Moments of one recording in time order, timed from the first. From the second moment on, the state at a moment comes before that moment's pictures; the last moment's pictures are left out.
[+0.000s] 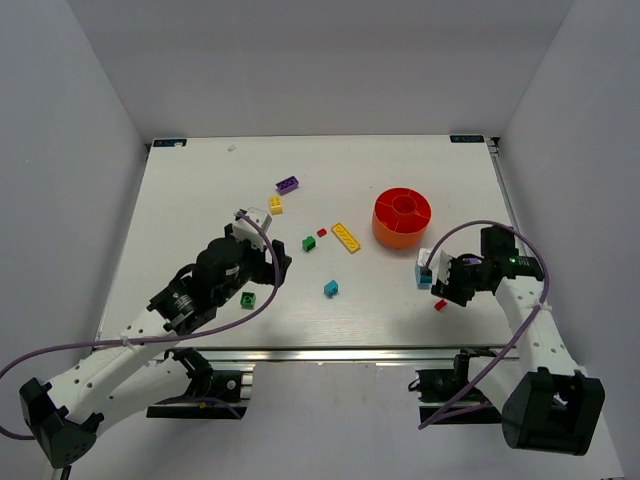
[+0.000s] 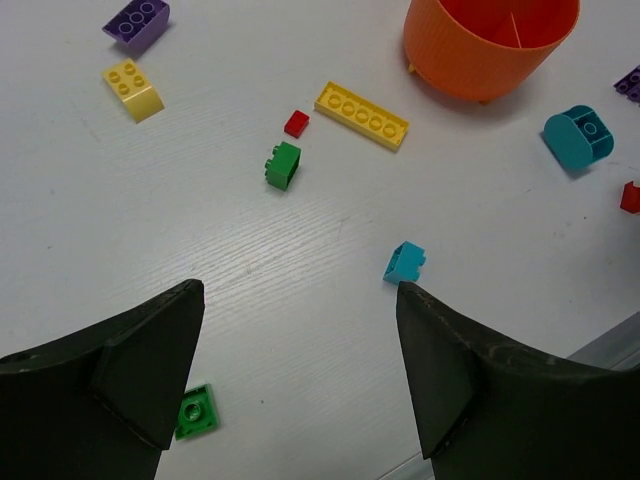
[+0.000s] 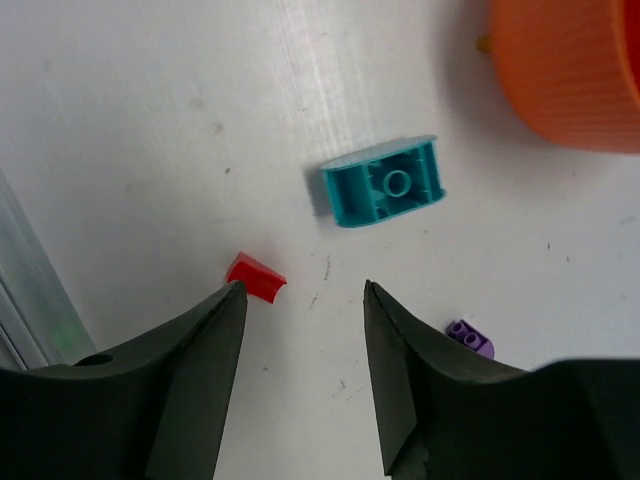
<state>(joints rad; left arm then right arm) -0.77 0.80 0.73 -0.31 -0.23 -0.22 -0.05 1.00 0.74 -0.91 -0.58 -1.31</state>
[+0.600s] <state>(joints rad) -0.77 0.82 0.73 -0.32 -0.25 -0.21 -0.05 1.26 0.69 -0.99 -0.48 -1.94</state>
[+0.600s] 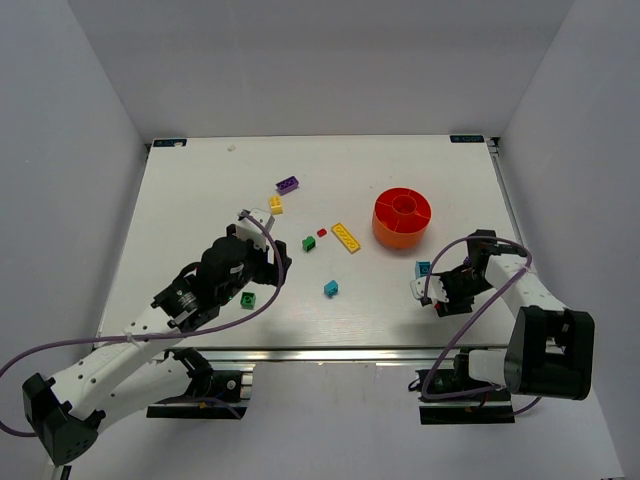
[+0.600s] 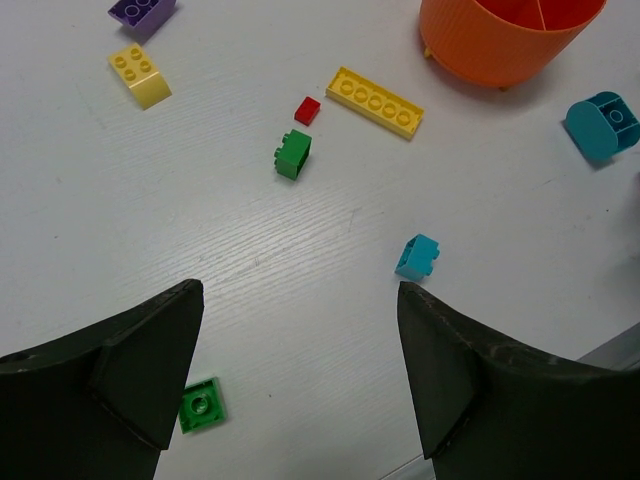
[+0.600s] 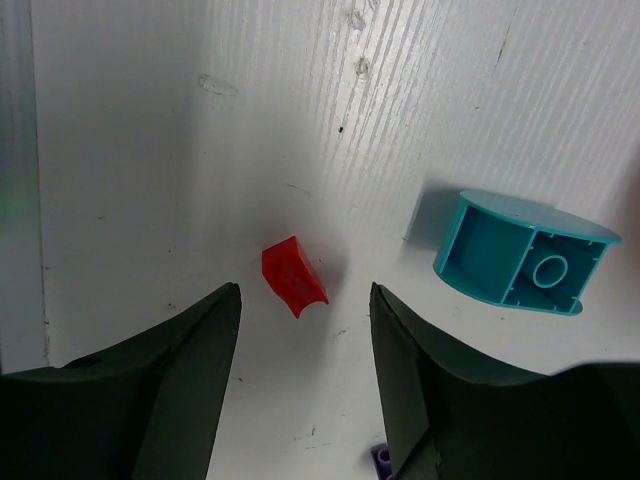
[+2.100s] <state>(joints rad) -0.77 0.85 0.71 -0.28 -0.16 -0.20 -0.02 1.03 0.95 -0.59 -0.94 -0.99</state>
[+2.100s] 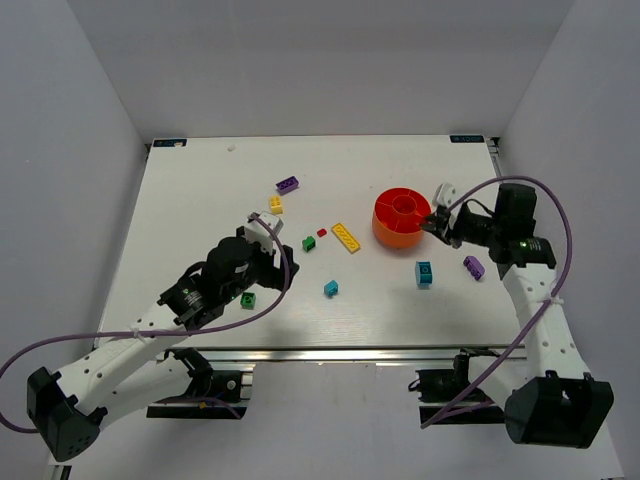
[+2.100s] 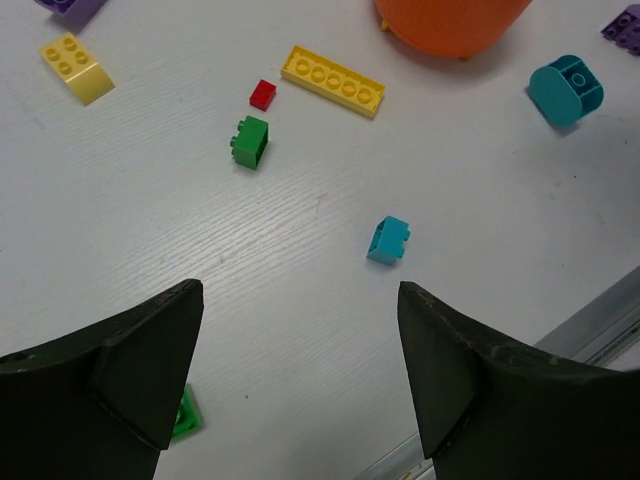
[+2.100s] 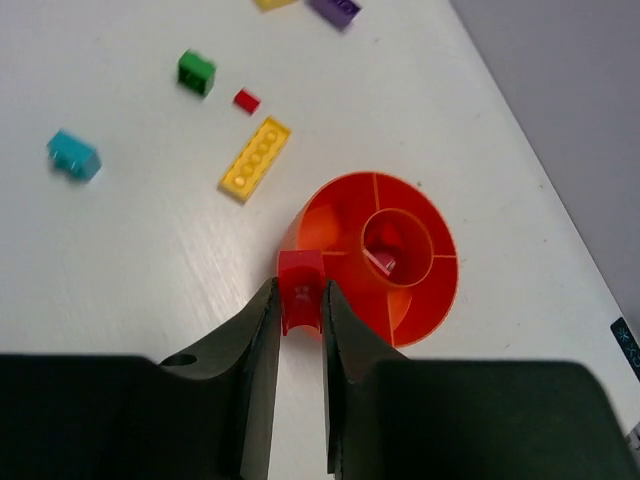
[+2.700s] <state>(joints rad) -0.77 0.88 0.69 -0.25 -0.07 -0.19 0.06 1.38 0.94 -0.05 -0.71 -0.35</state>
